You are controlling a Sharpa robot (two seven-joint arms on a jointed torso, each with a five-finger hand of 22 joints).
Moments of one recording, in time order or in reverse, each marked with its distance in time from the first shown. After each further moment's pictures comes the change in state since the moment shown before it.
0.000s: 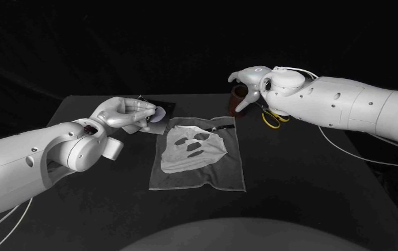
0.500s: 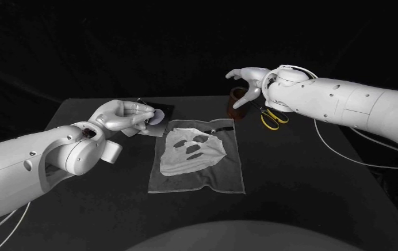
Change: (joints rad) left arm 0.000 0.001 0.000 -0.003 -0.001 0.001 -0.002; left_hand 0.000 0.000 0.003 -0.003 0.000 0.000 0.000 0.000 0.000 0.000 0.000 0.000 0.000 0.000 0.000 0.000 -0.001 0.000 -0.004 -0.004 0.000 0.001; right arm -0.003 0.043 0.003 -0.138 0.282 -0.010 0.150; right_hand 0.103 0.003 0.100 -0.003 0.008 -0.087 -0.034 -0.026 -0.016 -0.160 0.002 -0.027 -0.014 -0.167 0.007 -0.016 -0.018 -0.015 -0.109 0.002 -0.013 -0.012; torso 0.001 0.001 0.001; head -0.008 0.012
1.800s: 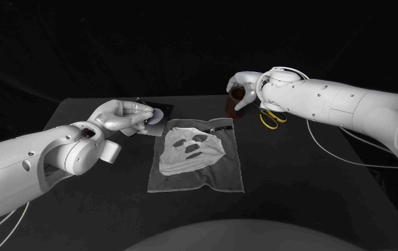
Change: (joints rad) left arm 0.000 0.001 0.000 0.000 -0.002 0.000 -0.007; left_hand 0.013 0.006 0.015 -0.004 0.000 0.002 -0.002 0.004 -0.002 -0.001 0.001 0.000 0.000 0.002 0.002 0.000 -0.004 -0.008 0.000 0.000 0.008 0.005; right arm -0.028 0.064 0.004 -0.092 -0.002 0.062 0.054; right_hand 0.205 0.052 0.287 -0.005 -0.048 0.407 0.208 0.090 0.006 0.158 0.003 0.257 0.015 0.457 -0.037 0.159 0.094 0.024 0.520 0.036 0.132 0.038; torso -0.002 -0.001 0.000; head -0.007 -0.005
